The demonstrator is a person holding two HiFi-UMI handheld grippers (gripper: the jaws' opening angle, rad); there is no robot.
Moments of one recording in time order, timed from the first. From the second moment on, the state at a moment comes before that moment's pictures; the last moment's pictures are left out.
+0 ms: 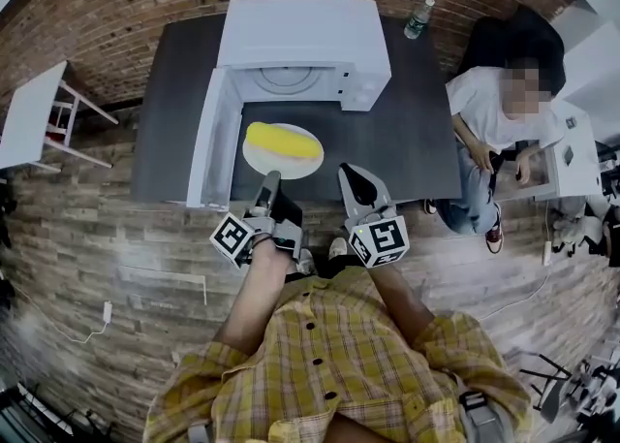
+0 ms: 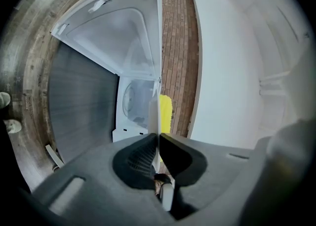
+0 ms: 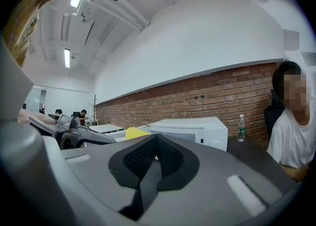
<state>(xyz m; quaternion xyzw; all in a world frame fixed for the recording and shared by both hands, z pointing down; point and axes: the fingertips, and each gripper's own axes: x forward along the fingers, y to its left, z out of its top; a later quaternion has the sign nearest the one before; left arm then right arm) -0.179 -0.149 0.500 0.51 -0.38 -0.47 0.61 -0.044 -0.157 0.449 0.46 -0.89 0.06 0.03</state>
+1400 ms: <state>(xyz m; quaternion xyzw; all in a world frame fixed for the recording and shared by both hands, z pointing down) -0.171 -0.294 0.591 0.49 -0.43 -0.46 0.61 -0.010 -0.276 0.493 0.44 -0.90 0.09 0.04</state>
